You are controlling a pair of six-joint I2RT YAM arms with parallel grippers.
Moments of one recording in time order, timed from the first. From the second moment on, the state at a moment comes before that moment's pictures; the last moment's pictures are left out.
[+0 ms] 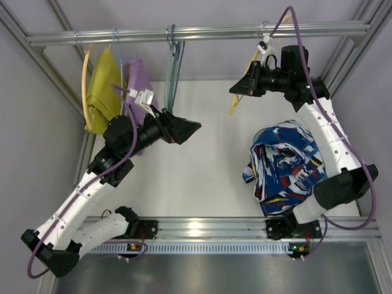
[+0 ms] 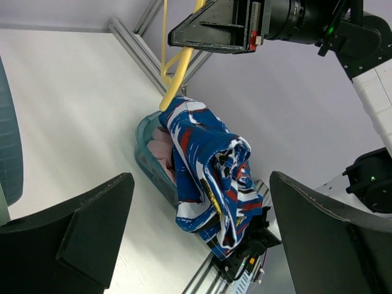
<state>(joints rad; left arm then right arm) -0.60 0.91 1.03 -0.09 0.30 -0.68 0.30 1.55 1.76 -0.64 -0.66 0.46</state>
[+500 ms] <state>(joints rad) -0.60 0.89 1.02 -0.09 0.30 -0.68 0.29 1.68 1.82 -0.70 -0.77 0.08</state>
